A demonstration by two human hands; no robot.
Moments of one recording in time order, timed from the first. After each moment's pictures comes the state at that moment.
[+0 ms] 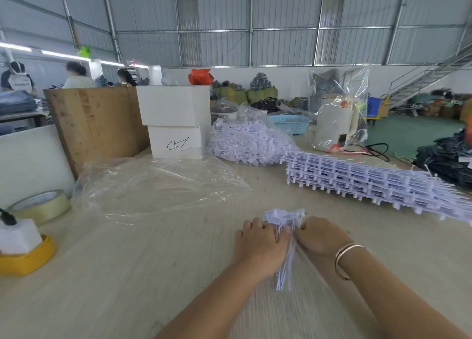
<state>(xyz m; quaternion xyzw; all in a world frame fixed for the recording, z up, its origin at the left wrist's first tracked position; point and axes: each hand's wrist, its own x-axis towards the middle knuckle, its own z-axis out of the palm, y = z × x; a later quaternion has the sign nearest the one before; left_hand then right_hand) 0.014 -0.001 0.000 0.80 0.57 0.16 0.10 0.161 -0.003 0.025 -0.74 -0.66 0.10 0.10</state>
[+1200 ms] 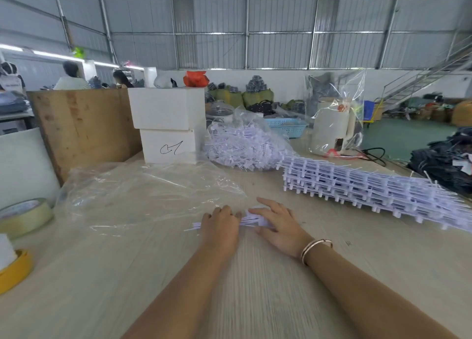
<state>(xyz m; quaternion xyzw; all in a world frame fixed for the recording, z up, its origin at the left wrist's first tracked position) -0.031 0.075 0.000 0.79 0.59 0.08 -0.13 0.137 0.053 0.006 -0.55 -0.80 0.07 0.25</state>
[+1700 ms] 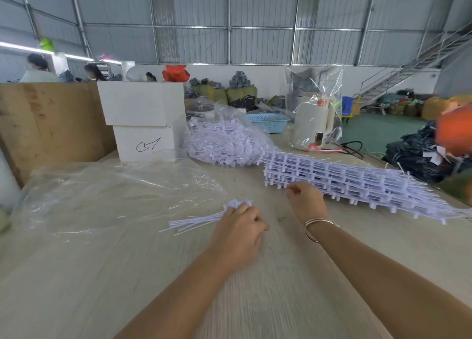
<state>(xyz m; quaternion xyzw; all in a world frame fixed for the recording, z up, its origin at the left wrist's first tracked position) 0.016 0.042 0.008 0.91 0.34 0.23 -0.10 0.208 0.077 0.020 -0.72 -0.55 0.06 0.42</state>
